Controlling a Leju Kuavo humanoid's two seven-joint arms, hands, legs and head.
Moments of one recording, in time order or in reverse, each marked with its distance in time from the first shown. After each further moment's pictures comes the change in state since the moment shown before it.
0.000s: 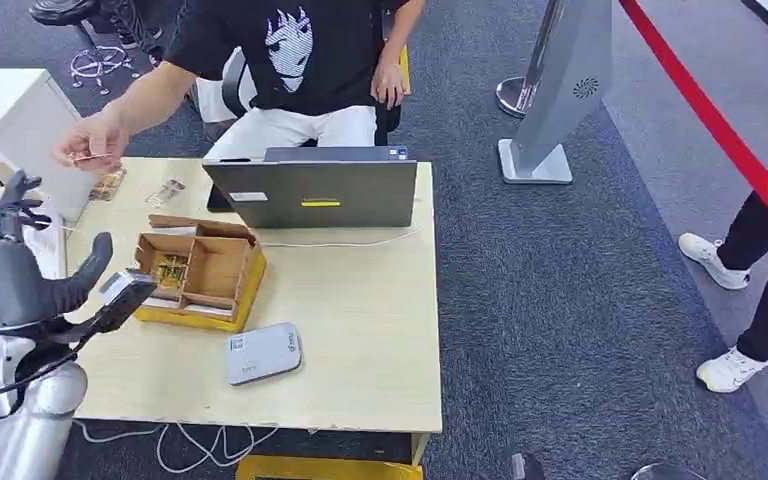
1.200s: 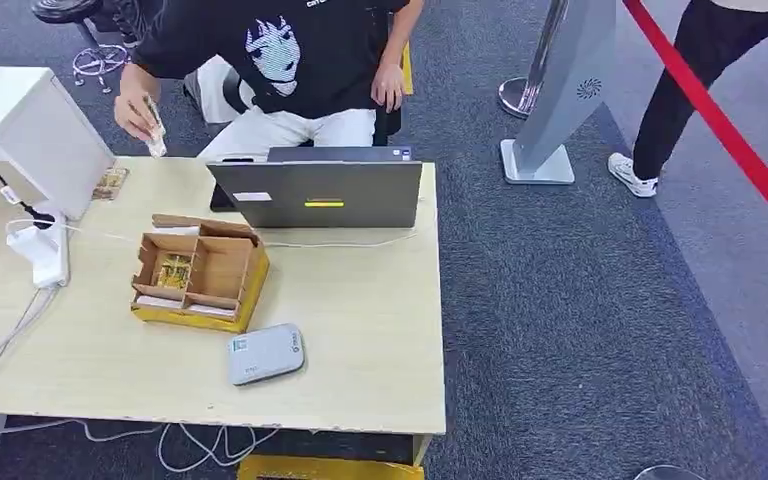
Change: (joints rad) left arm 0.151 -0.418 1.207 1.048 0.727 -0.196 0.307; right arm 0.059 0.000 -0.124 -0.008 0.048 0.167 -0.118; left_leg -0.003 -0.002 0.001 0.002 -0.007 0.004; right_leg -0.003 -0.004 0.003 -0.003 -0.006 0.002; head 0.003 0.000
